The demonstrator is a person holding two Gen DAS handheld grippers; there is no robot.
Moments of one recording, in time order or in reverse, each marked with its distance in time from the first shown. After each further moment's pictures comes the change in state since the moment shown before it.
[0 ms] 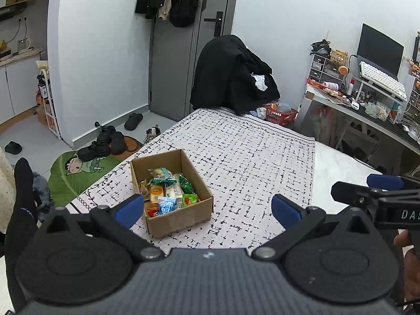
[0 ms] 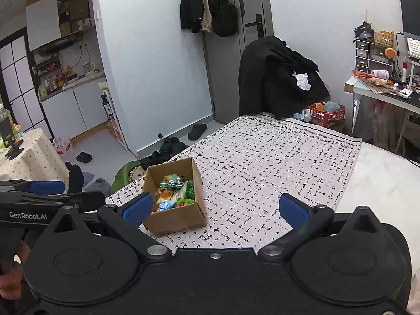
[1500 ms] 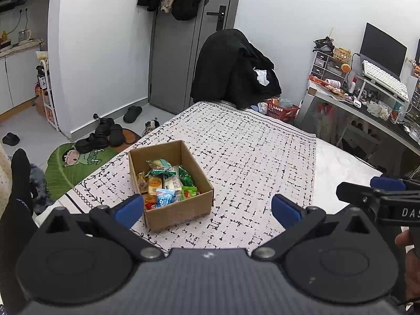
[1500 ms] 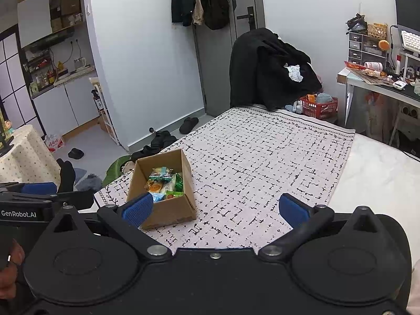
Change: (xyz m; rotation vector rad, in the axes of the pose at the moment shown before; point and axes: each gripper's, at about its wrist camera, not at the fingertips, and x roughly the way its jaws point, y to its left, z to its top) left arm 0.014 0.007 -0.012 -0.023 0.020 -0.009; right arm 0.010 -0.006 -0.009 0.008 0.028 -0.032
